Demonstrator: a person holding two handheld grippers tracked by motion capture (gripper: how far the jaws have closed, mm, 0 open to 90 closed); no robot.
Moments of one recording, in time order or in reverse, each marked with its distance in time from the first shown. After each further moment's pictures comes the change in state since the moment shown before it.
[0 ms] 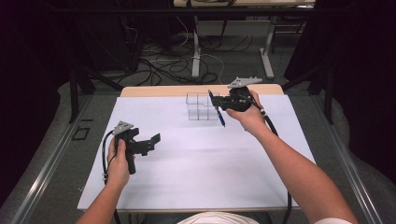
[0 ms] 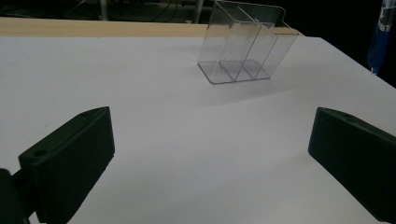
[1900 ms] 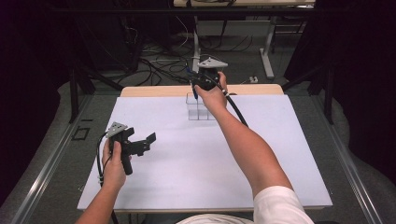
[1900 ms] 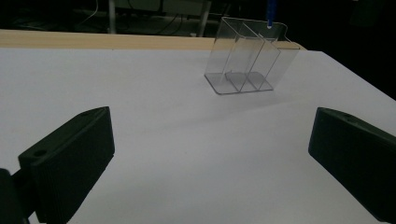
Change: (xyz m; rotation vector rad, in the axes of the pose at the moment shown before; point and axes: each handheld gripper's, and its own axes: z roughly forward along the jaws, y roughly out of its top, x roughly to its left) left arm 0.005 -0.001 -0.013 -0.056 0.017 -0.016; right arm 0.000 0.053 0.109 -0.184 -0.187 0.016
